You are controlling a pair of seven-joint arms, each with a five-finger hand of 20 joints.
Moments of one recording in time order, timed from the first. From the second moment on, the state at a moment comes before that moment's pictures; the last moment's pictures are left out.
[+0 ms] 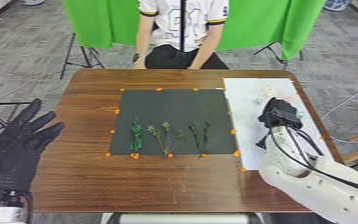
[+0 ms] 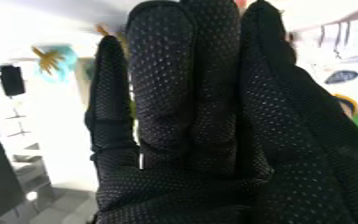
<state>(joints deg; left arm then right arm) 154.3 -38.9 -107.2 -136.5 27.1 27.5 36.4 -61.2 -37.8 27.1 -98.2 -122.2 24.2 60.6</state>
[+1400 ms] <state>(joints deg) 139.2 -45.3 -110.1 -138.0 32.9 20.2 28.4 -25.2 -70.4 -8.1 -97.5 -94.0 25.6 35.0</state>
